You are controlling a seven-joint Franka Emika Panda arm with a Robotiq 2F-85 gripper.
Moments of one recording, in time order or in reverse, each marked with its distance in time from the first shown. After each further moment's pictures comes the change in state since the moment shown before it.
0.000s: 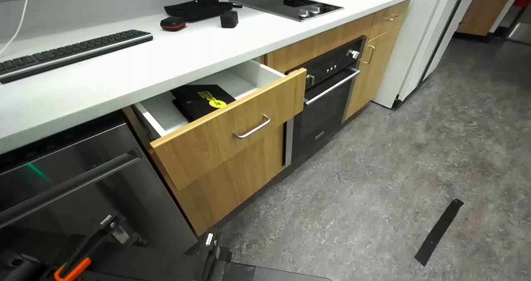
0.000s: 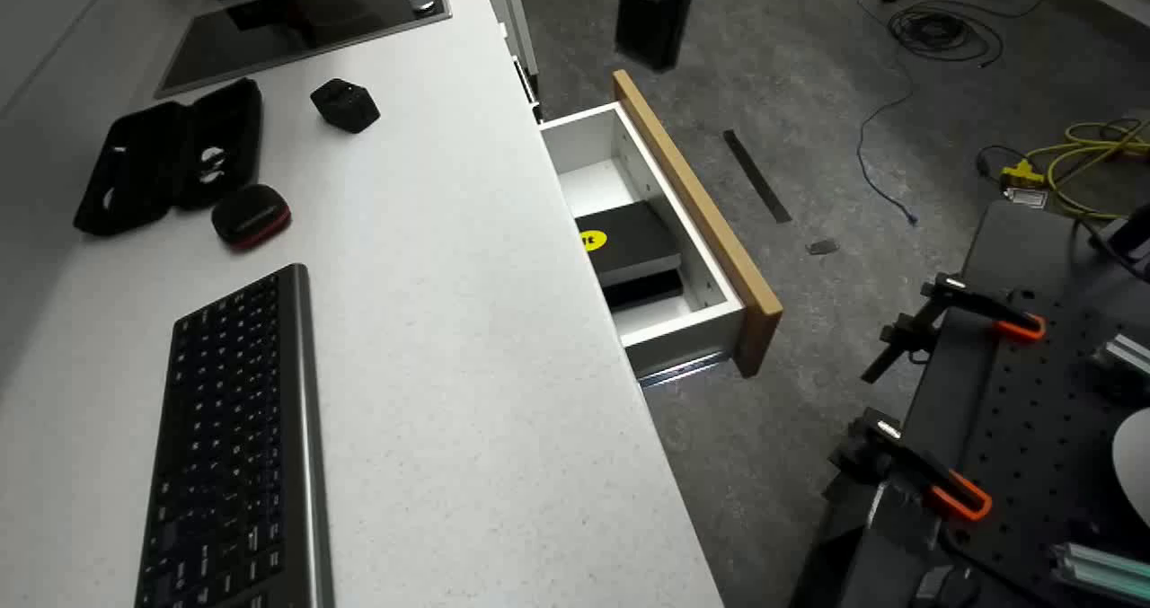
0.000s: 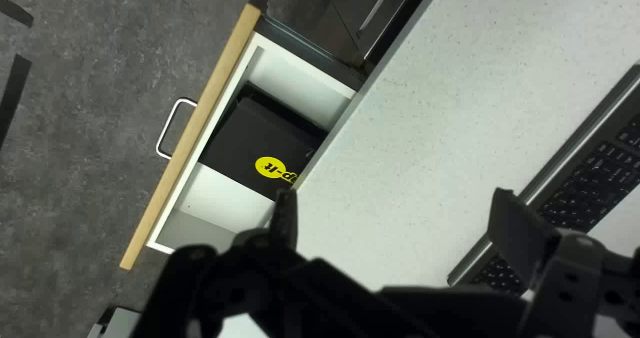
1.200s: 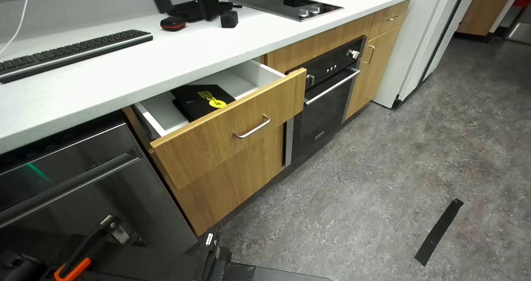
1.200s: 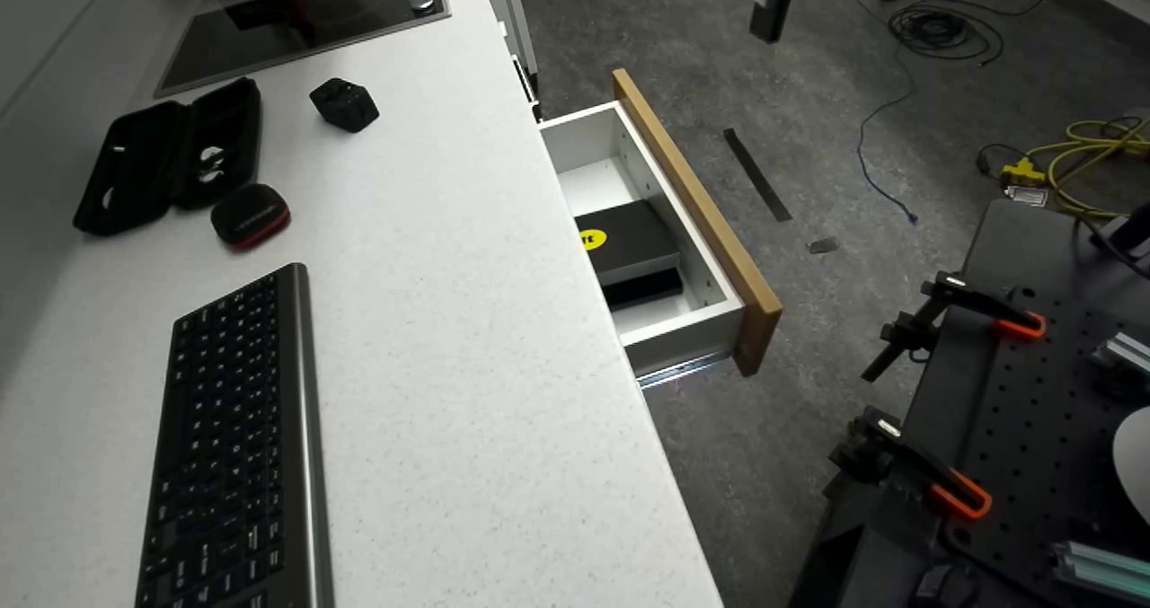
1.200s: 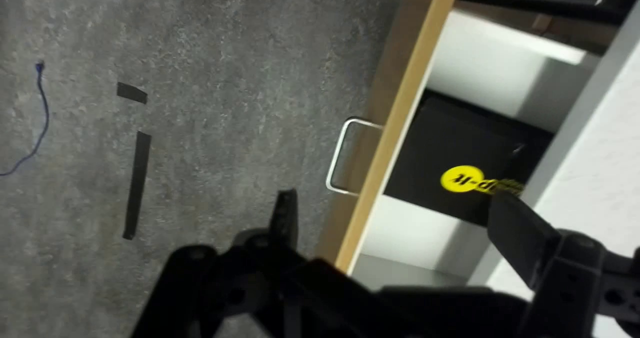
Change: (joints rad) arm -0.220 0.138 -0.209 -0.129 -0.192 0.166 -0.031
